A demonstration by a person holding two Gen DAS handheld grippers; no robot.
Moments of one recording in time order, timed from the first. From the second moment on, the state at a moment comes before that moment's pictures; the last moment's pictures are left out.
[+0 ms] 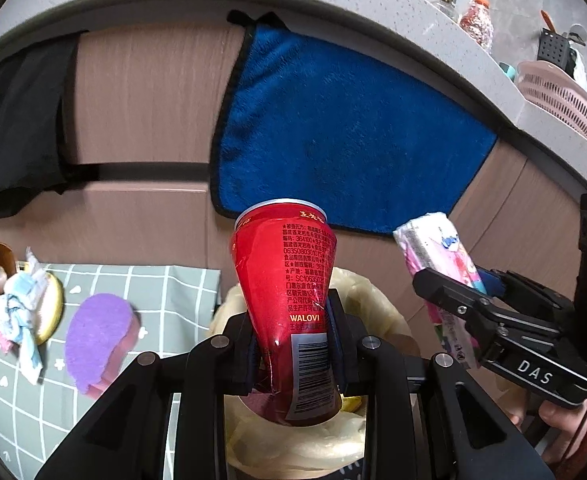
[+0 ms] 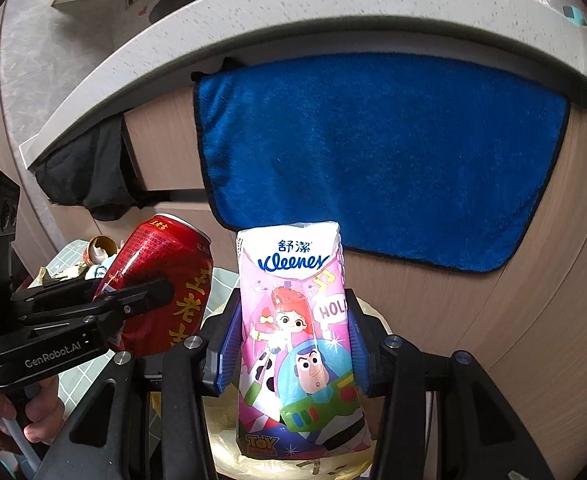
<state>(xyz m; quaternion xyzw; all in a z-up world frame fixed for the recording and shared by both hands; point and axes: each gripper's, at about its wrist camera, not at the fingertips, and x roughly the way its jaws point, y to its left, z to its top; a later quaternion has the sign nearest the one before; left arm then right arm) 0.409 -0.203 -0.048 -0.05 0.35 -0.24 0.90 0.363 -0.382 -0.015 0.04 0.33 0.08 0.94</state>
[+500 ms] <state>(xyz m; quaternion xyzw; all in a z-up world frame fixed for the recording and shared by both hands) 0.408 -0.129 -0.043 -0.09 0.34 -0.18 0.92 0.364 -0.392 -0.034 0.08 0.34 0.08 0.94</state>
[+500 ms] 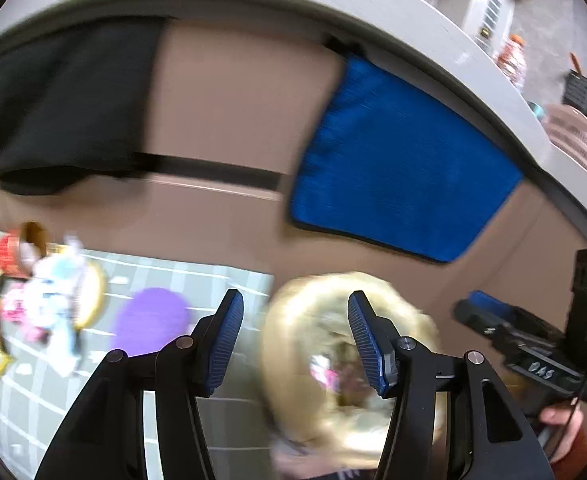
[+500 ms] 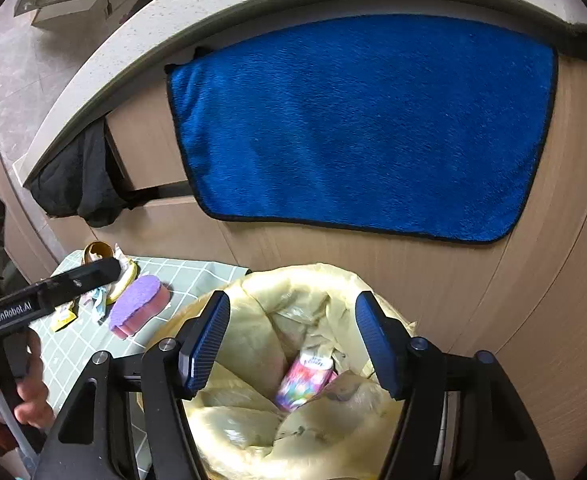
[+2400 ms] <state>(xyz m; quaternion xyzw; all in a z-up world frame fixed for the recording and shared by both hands) 0.367 0.158 -0.094 -0.18 0.37 -0.06 0.91 0.430 -0.100 -0.090 -0.05 0.41 0.24 0.88</state>
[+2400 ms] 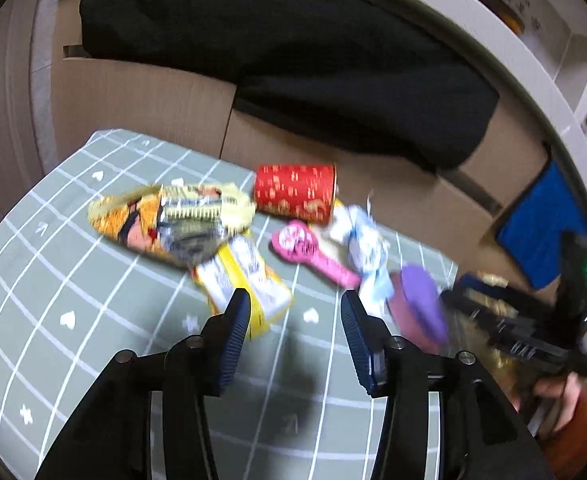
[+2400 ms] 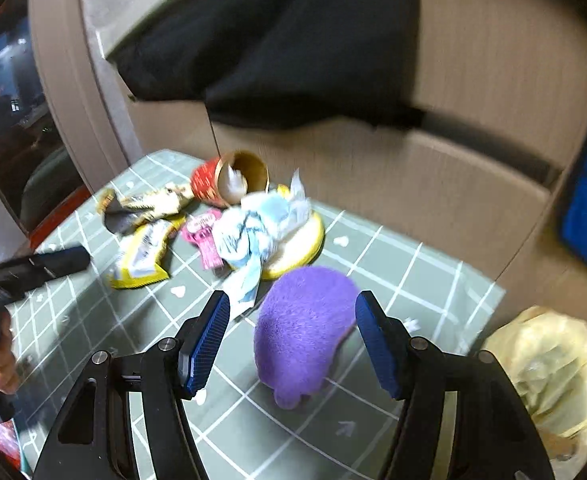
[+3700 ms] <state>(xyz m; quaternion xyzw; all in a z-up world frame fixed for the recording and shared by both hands) 0.326 0.209 -0.089 -0.22 0.35 0.00 0.91 0.379 -0.011 -0.099 -0.14 0.41 0.40 0.81</state>
